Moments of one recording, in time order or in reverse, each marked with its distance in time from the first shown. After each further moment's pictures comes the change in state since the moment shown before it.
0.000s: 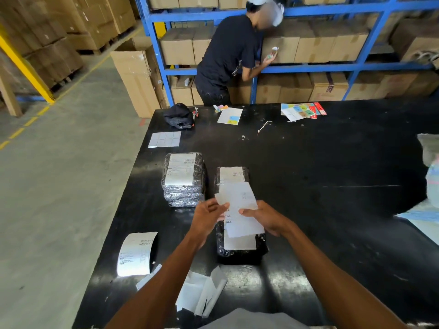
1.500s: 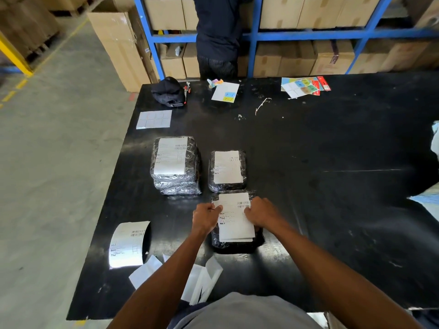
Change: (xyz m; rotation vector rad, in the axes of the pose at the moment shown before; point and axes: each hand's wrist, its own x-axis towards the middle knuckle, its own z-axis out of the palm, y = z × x) left_hand 0.050 -0.071 0.010 0.510 0.224 -0.128; right_hand 0.032 0.024 -0.007 -1.034 0.295 0.308
